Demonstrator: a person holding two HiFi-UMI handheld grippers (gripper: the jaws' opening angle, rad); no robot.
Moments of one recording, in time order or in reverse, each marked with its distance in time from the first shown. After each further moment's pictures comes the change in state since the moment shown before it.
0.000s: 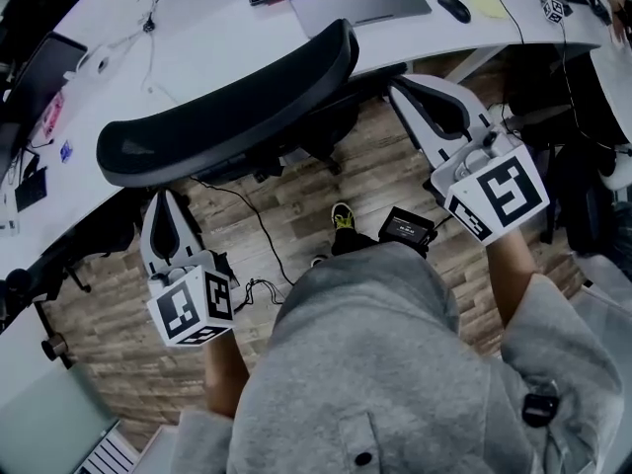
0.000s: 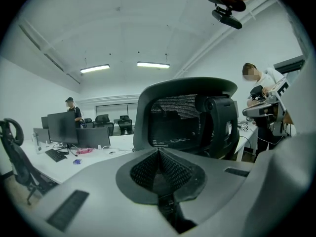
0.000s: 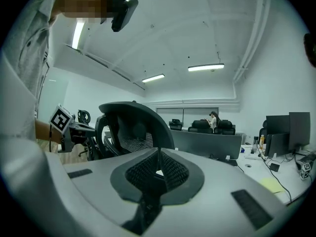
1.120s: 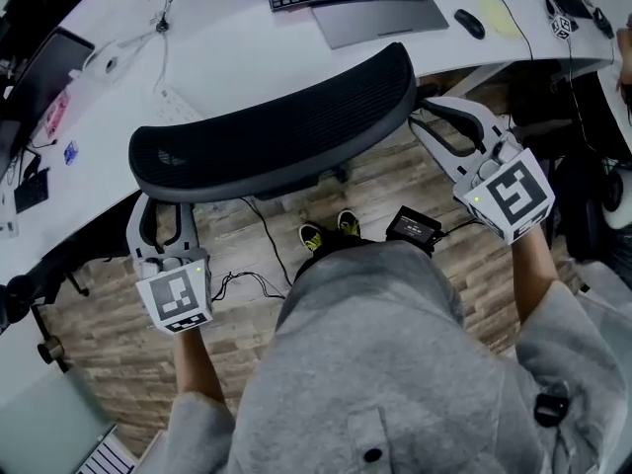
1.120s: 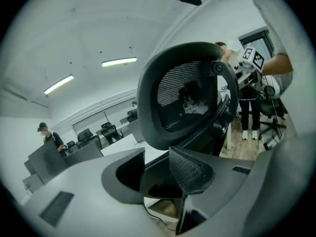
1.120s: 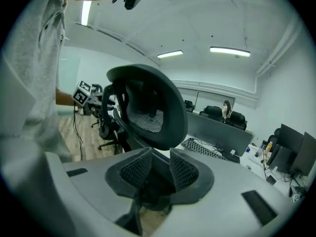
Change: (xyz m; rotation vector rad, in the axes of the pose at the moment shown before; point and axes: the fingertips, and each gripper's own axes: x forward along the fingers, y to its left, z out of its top) left arm 0.042 0.050 -0.013 0.404 0.086 -0.168; right arm 0.025 0.012 -0.041 -0.177 0.279 0.119
